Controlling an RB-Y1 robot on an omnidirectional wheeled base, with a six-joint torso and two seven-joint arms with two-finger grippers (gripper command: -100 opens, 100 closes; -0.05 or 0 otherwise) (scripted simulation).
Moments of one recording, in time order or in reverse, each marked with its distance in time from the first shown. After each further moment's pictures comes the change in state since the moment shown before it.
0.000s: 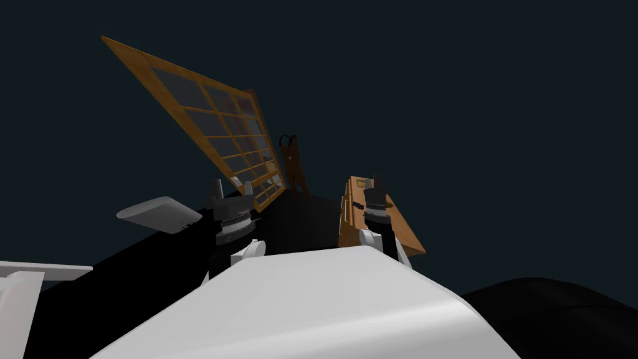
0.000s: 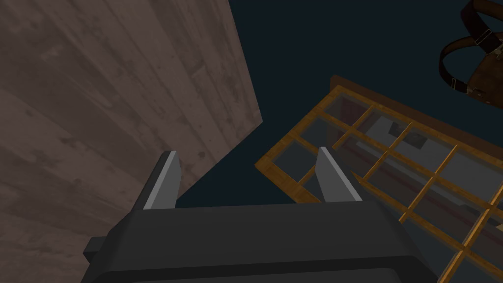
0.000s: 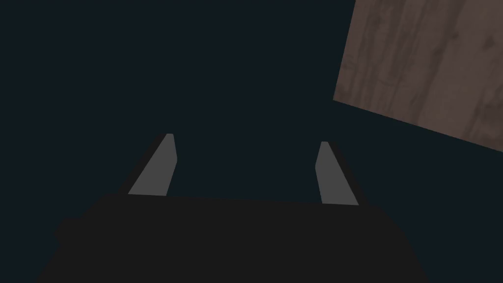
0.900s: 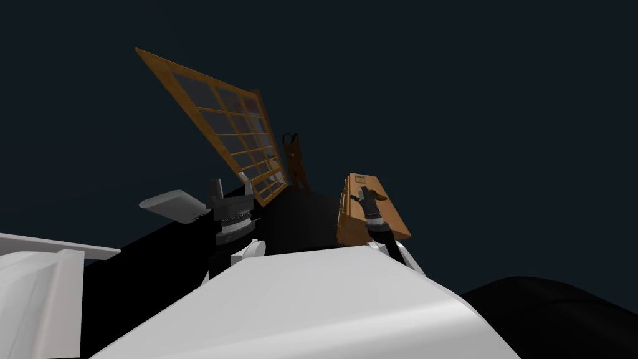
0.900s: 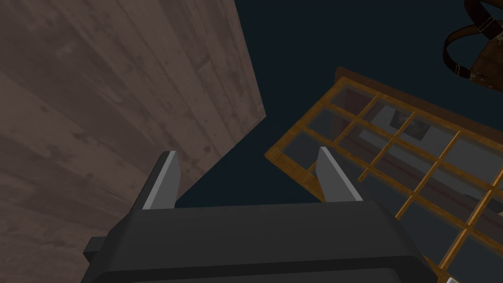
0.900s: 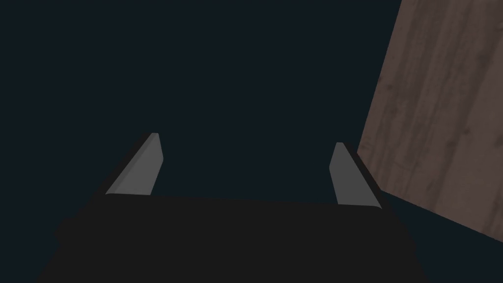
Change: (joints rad) left arm 0.000 0.000 0.000 0.000 0.000 0.000 0.000; right arm 0.090 -0.247 0.038 0.131 0.003 -0.027 0.003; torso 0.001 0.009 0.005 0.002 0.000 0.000
